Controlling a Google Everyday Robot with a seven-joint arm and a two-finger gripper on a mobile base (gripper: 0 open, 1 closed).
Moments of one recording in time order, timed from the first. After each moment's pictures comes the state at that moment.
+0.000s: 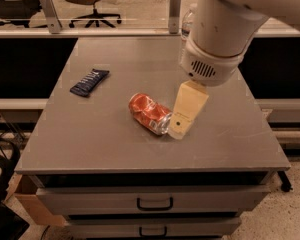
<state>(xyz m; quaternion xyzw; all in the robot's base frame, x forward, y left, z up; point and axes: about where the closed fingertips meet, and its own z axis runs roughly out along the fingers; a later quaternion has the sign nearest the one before) 0.464 -0.101 0.947 -0.49 0.86 -0.06 0.13</state>
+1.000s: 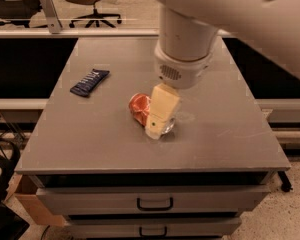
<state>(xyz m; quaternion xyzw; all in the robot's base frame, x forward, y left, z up) 0.472 -0.069 0.933 -0.47 0.87 -0.08 0.10</state>
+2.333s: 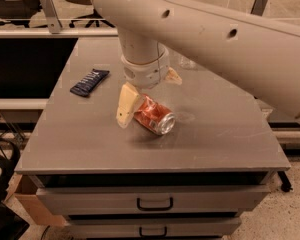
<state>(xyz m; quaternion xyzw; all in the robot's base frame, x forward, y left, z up) 0.535 -0.018 0.872 -0.36 0.93 -0.08 0.03</state>
